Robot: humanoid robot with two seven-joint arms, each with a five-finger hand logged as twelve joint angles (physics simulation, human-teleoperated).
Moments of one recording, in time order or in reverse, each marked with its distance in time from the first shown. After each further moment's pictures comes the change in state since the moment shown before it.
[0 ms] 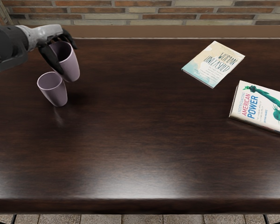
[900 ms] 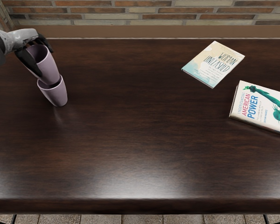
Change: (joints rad) left arm 0.036 0.085 0.014 0.027 0.000 -0.015 0.000; right arm 0.000 0.000 0.000 0.000 0.000 0.000 0.000
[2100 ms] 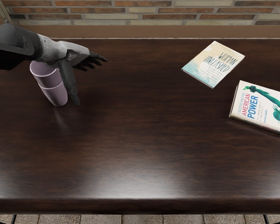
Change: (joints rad) left arm 0.020 -0.135 -0.204 0.095 -0.416 -0.422 0.000; right arm 0.000 0.000 0.000 0.000 0.000 0.000 0.000
